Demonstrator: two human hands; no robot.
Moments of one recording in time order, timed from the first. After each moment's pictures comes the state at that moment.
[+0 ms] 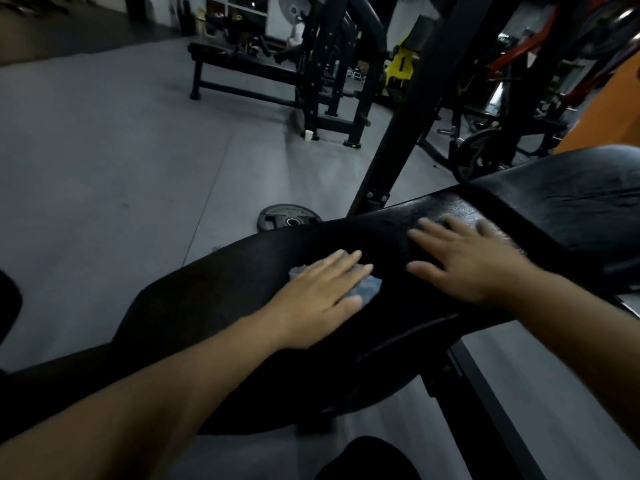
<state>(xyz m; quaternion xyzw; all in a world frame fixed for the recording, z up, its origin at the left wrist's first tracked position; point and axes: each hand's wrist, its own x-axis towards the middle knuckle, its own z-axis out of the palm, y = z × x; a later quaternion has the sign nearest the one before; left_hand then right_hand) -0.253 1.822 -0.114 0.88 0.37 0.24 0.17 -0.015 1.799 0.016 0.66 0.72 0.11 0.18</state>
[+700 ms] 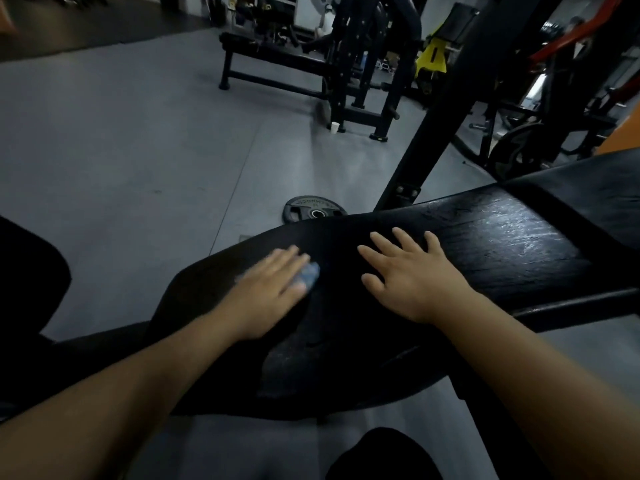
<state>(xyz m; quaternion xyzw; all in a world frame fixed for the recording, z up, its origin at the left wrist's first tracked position) -0.349 1.834 -0.163 0.80 0.52 0.21 0.19 -0.109 1.814 -0.048 0.60 0.78 0.08 0.15</state>
